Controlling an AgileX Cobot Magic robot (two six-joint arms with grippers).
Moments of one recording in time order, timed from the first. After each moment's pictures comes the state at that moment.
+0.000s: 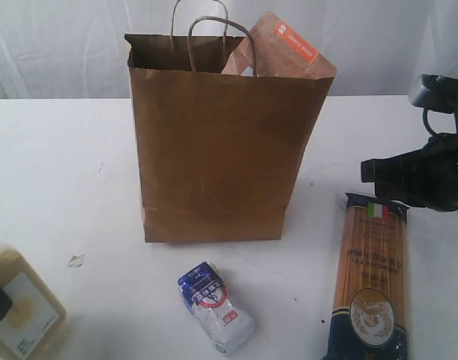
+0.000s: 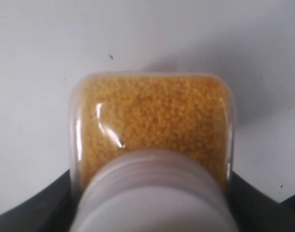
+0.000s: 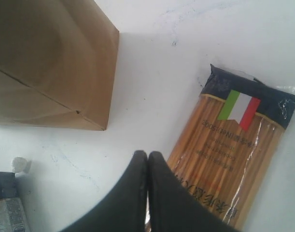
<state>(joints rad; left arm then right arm) -0.04 1.15 -0.64 -0.39 0.98 0.58 0.08 1.27 -0.72 0.66 0.50 -0.49</state>
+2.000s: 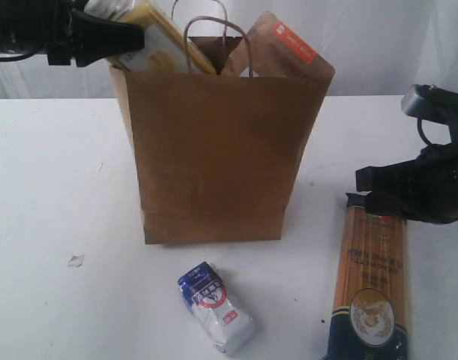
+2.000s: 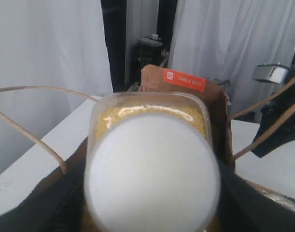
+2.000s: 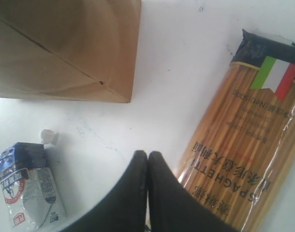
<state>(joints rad) -0.05 1.82 -1.45 -1.56 1.31 1.84 0.08 1.27 -0.72 0.70 0.61 -0.48</state>
